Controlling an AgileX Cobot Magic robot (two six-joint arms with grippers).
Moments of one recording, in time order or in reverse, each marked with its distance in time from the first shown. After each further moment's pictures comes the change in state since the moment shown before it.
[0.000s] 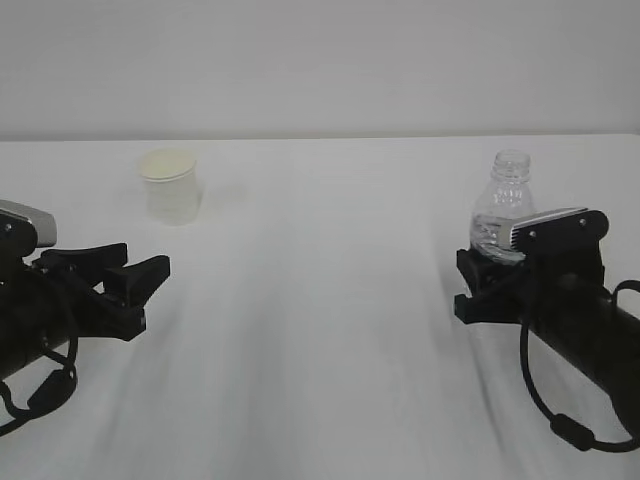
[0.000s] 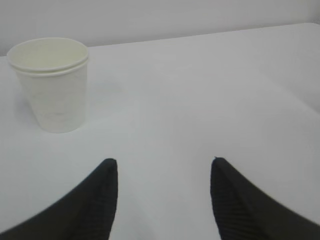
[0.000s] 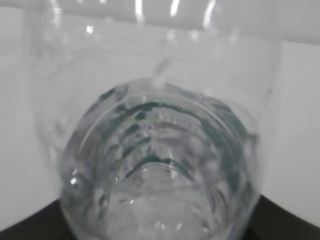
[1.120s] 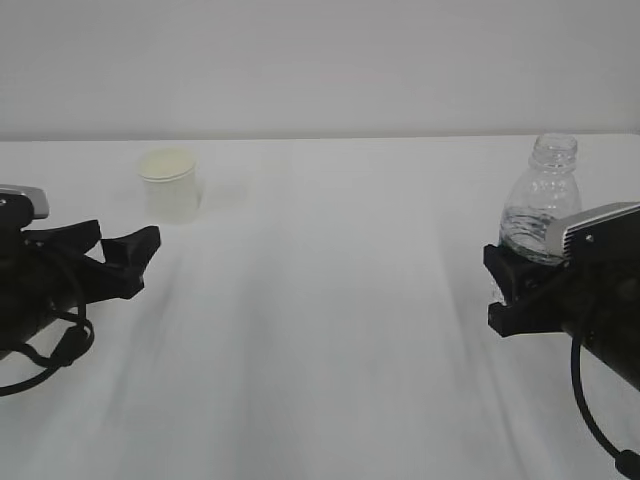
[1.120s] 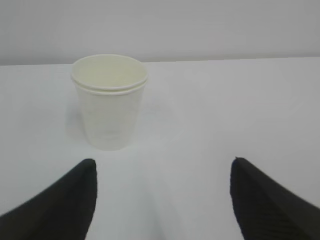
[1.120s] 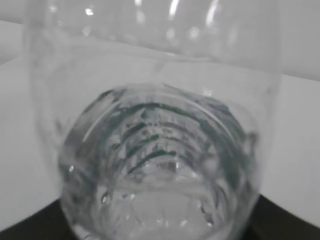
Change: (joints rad) left arm 0.000 0.052 -0.082 -0.170 0.000 0.000; right arm 0.000 -0.230 0.170 -0.021 0.000 -0.038
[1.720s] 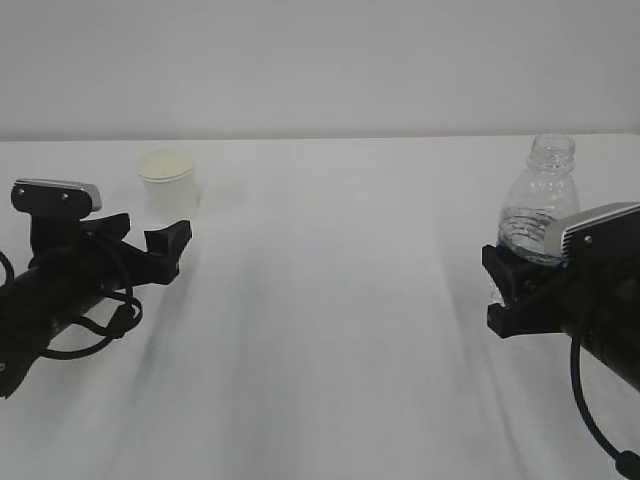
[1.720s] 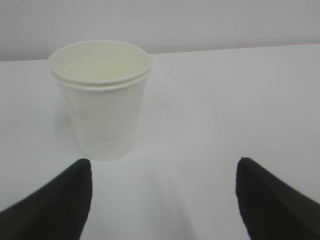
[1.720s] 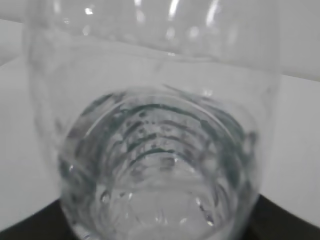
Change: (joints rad) left arm 0.000 0.198 -0.192 -0.009 0.000 0.036; right arm 0.000 0.000 0.000 -0.008 0.001 -0.002
